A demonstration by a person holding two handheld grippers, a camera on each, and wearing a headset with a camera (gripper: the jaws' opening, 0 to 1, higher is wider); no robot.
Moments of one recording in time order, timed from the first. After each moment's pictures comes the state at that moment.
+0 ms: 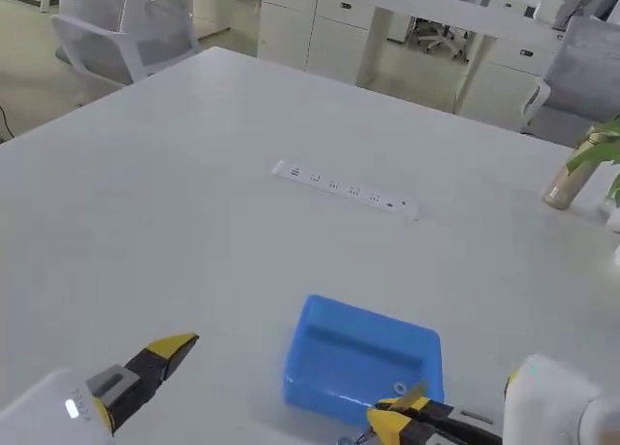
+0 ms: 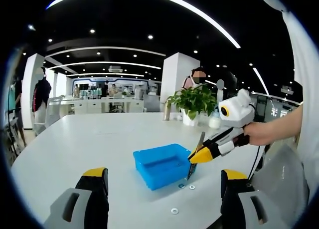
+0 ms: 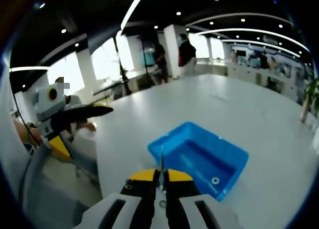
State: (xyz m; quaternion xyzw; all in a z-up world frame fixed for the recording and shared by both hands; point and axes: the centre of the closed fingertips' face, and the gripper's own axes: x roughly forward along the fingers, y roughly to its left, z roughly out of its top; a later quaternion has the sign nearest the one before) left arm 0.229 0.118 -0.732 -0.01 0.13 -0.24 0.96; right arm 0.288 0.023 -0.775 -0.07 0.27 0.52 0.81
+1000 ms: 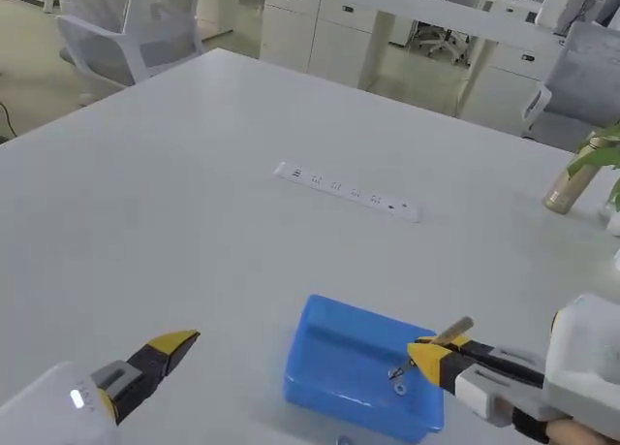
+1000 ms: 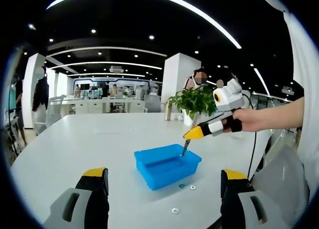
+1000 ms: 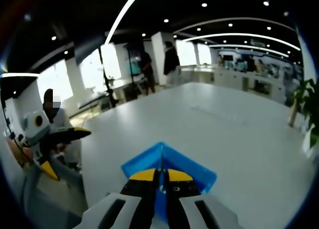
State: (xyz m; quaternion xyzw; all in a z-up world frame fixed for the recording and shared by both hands) left arm 0.228 0.121 -0.732 -0.01 0.13 -0.24 0.96; right arm 0.344 0.008 -0.746 -0.06 0.26 0.47 0.84
